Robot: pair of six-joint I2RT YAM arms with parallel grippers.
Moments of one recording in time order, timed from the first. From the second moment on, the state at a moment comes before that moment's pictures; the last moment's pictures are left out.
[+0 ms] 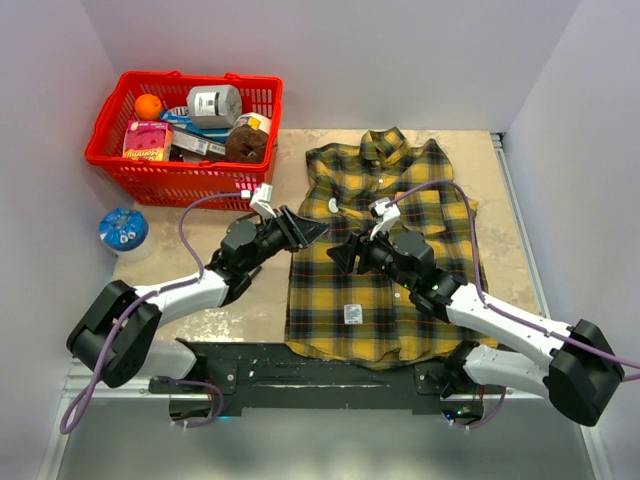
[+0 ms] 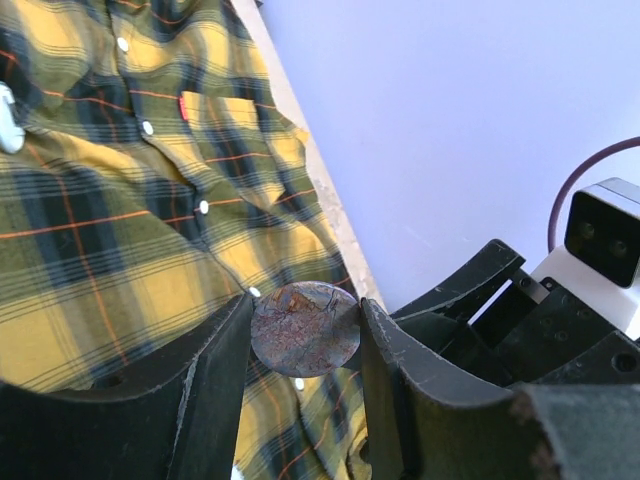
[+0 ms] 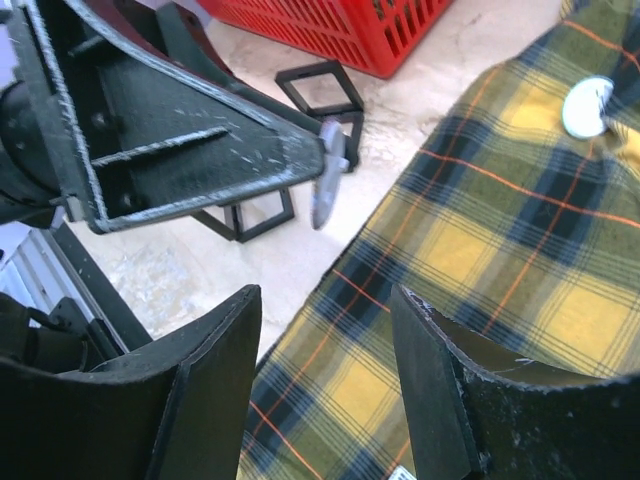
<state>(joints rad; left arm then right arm) -0.60 1.35 0.54 0.79 0.21 -0.95 0.78 1.07 0.59 0.27 -0.02 0.46</state>
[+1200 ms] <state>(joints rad) -0.66 1.29 0.51 0.74 0.12 -0.93 0.82 1.24 0.71 0.28 0.11 0.26</state>
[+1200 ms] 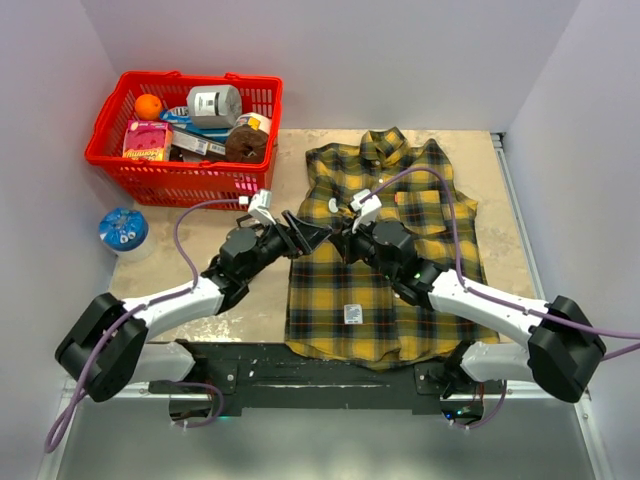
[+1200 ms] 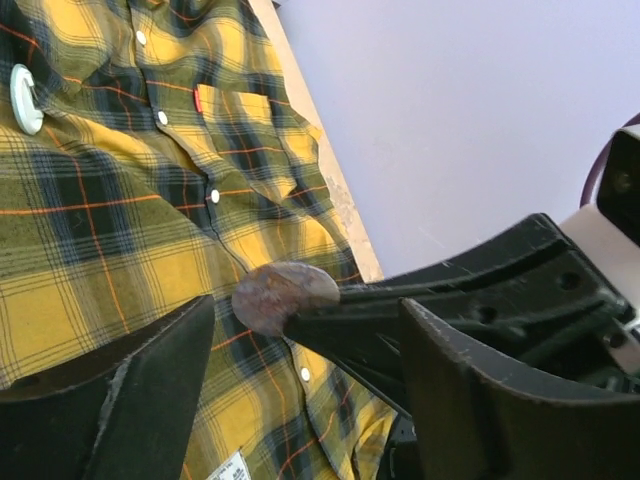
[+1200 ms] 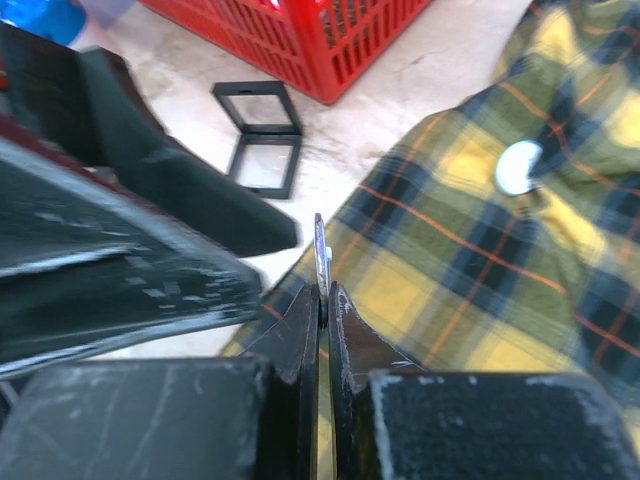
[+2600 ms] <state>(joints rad) -0.55 1.34 0.74 0.20 0.46 -1.28 1.06 1.22 0.71 0.24 0.44 -0.15</state>
